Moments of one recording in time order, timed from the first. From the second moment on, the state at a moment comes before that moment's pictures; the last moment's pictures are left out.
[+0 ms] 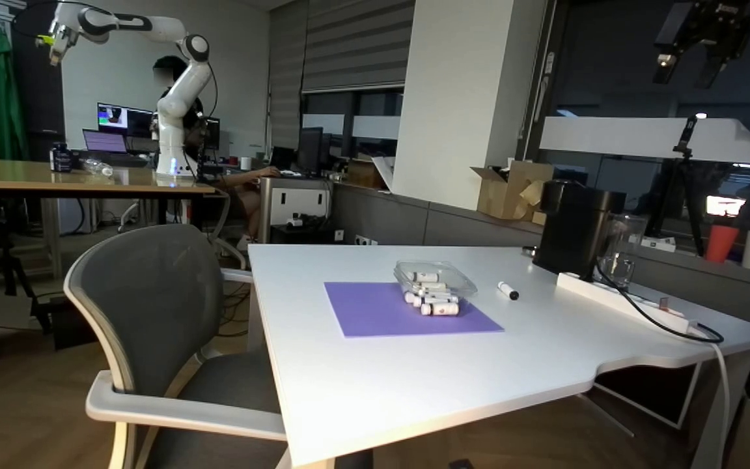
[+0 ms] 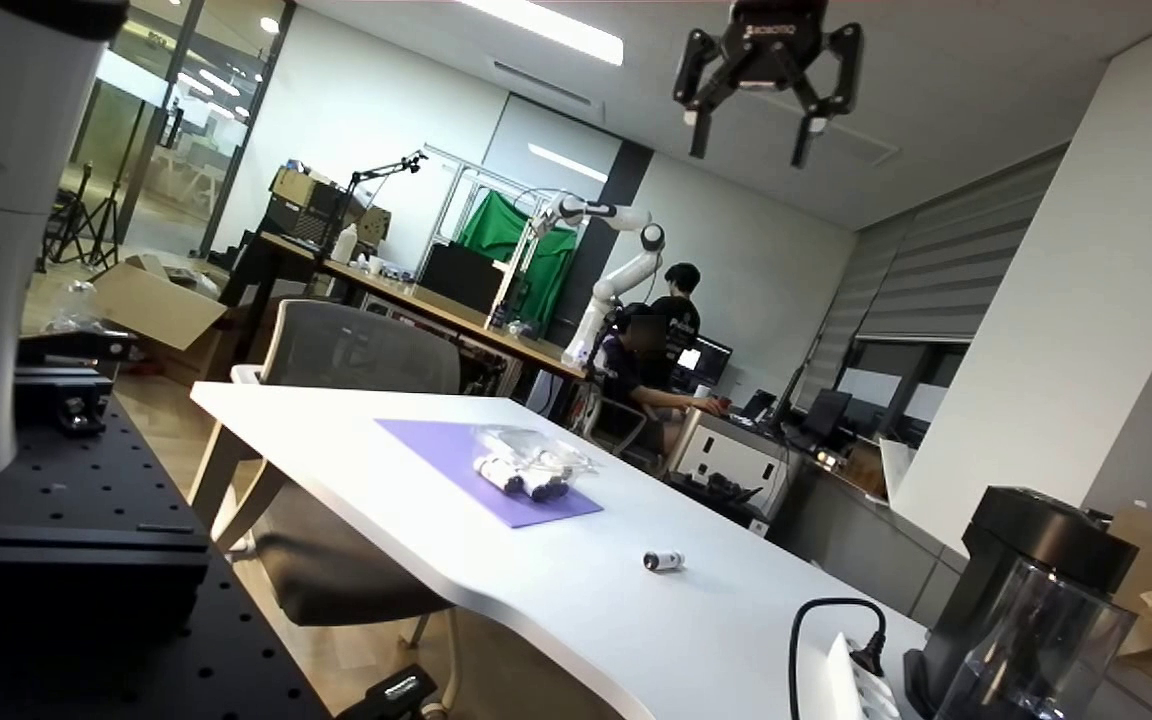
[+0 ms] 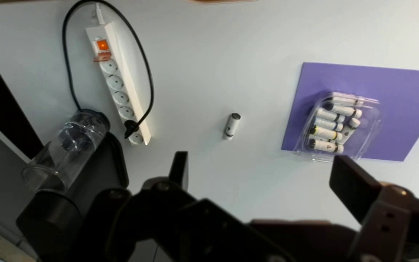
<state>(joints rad) -0.11 -0.55 -0.30 -2.39 -0.14 2.20 -0.41</state>
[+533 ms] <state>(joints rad) -0.11 -0.12 -0.55 -2.07 0.06 2.25 -0.72</state>
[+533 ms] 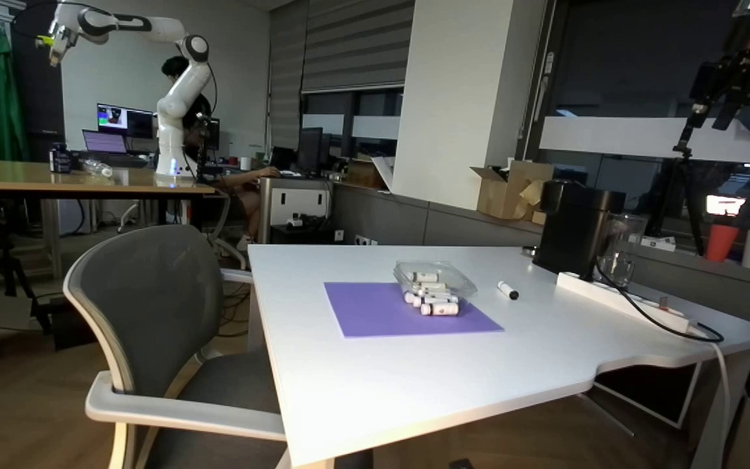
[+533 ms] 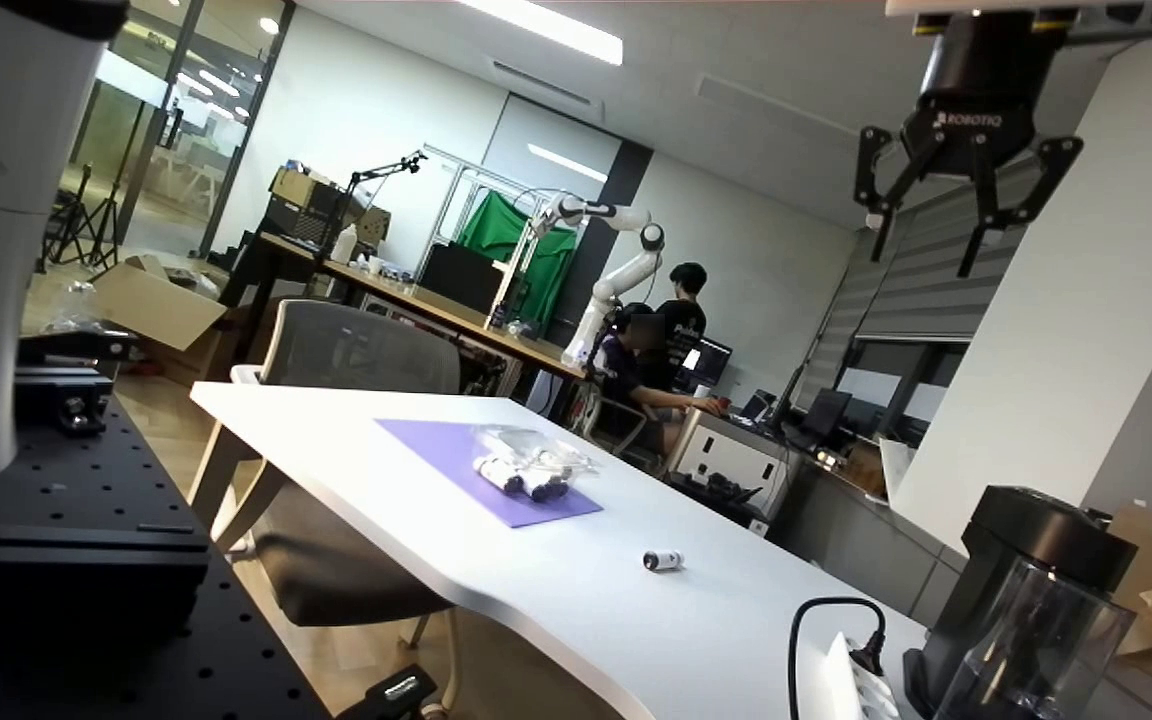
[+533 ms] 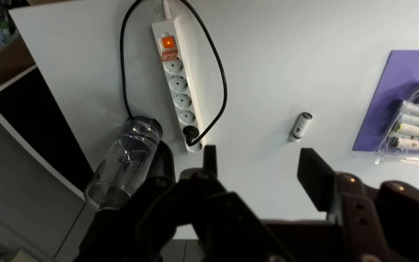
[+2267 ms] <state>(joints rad) -0.55 0.63 -0.26 -1.48 0.11 2.15 -1.02</state>
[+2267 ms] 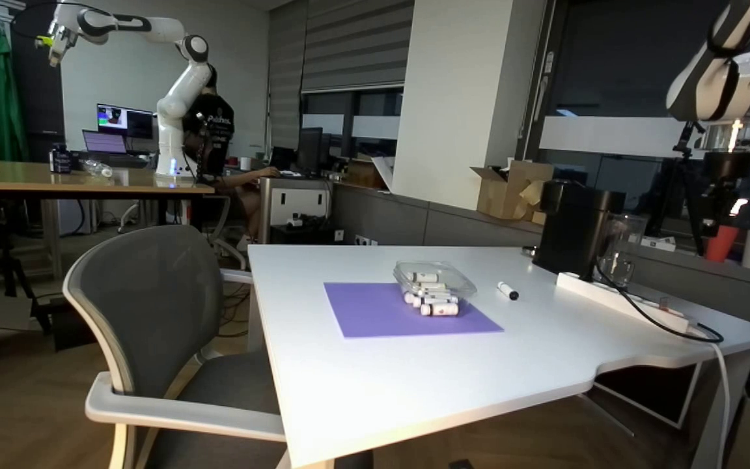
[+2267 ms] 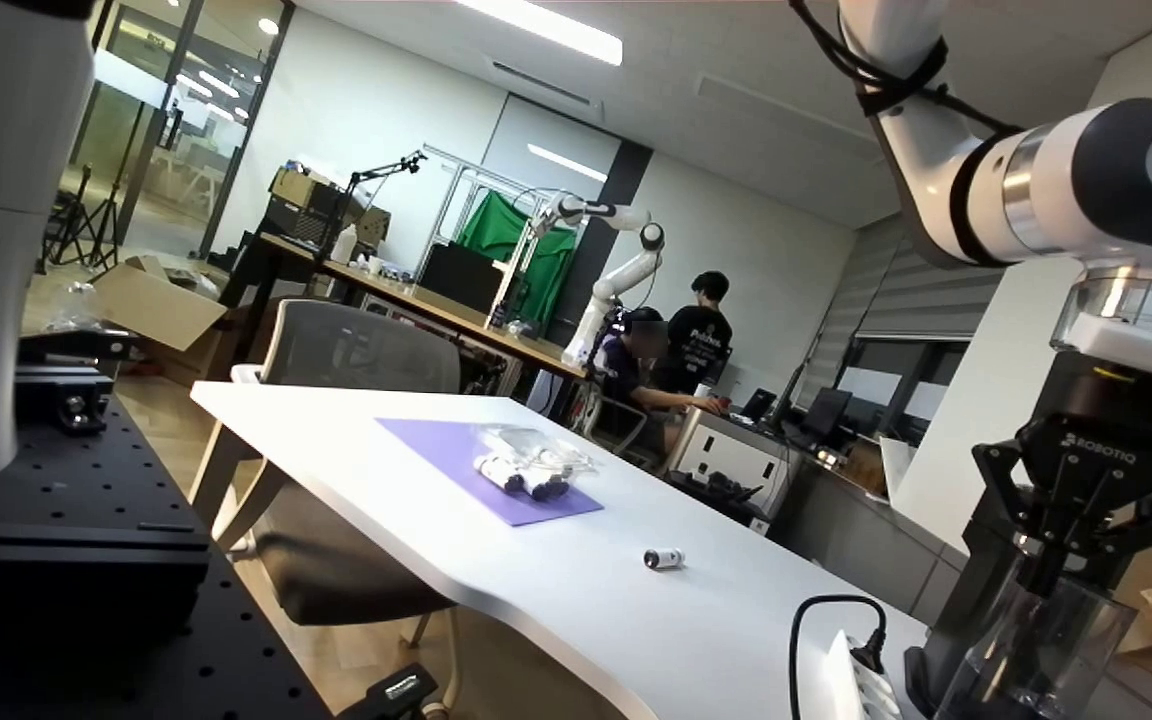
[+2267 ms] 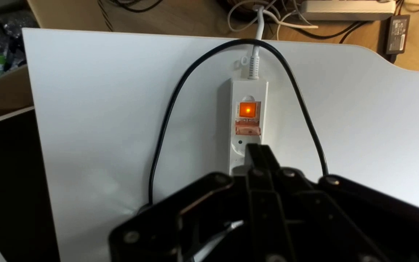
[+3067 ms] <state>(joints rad) -0.70 0.83 -0.15 -1.47 0.10 2.20 -1.07</state>
